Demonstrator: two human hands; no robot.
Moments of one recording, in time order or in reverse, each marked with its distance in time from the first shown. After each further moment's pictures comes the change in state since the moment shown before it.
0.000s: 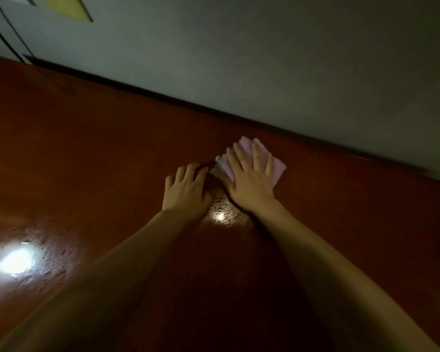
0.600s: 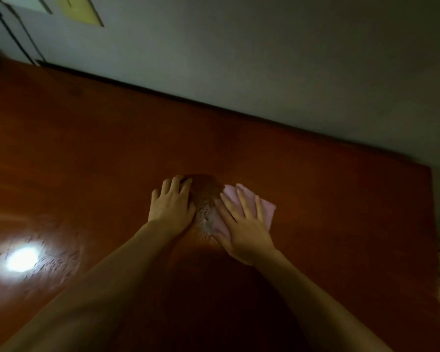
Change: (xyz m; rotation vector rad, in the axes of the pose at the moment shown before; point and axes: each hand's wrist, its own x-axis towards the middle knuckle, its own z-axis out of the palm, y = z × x) left_hand -0.061 -0.018 0.007 0.032 -0.070 -0.056; right_hand -0.124 -0.032 0.035 0.008 0.002 -0.178
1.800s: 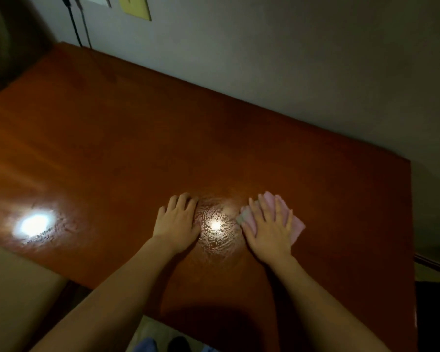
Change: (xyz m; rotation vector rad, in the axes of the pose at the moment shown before) left_hand -0.139 -0.003 0.047 -0.004 -0.003 0.011; right_hand -0.107 -0.015 0.010 0.026 -0.028 0.309
